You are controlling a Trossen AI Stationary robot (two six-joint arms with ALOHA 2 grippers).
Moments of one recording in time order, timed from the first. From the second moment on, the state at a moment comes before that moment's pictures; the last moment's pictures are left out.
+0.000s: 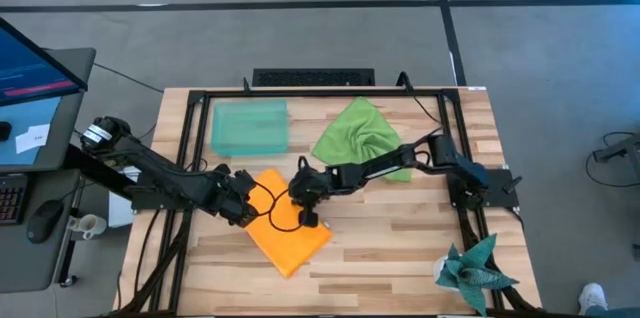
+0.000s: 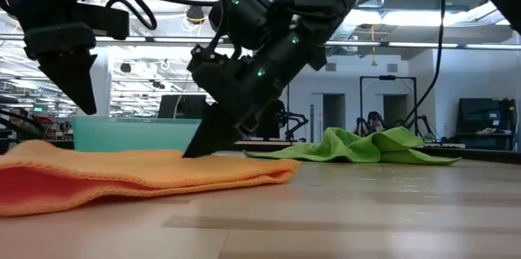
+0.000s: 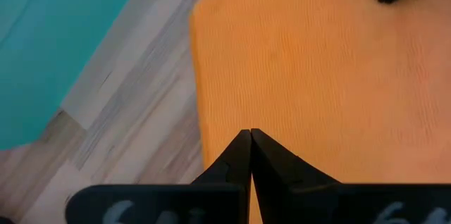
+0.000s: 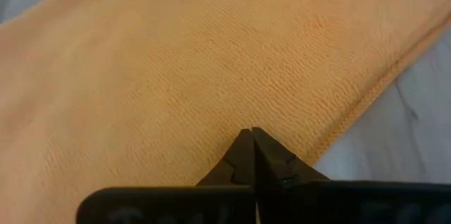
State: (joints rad) left arm -0.44 1.29 0.72 -0.86 -0.46 -1.04; right arm 0.08 2.24 1.43 -0.08 -0.06 0.11
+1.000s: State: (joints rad) left arm -0.44 1.30 0.72 -0.73 -0.47 -1.01; right arm 0.26 2.04 1.41 -0.50 0.22 0.42
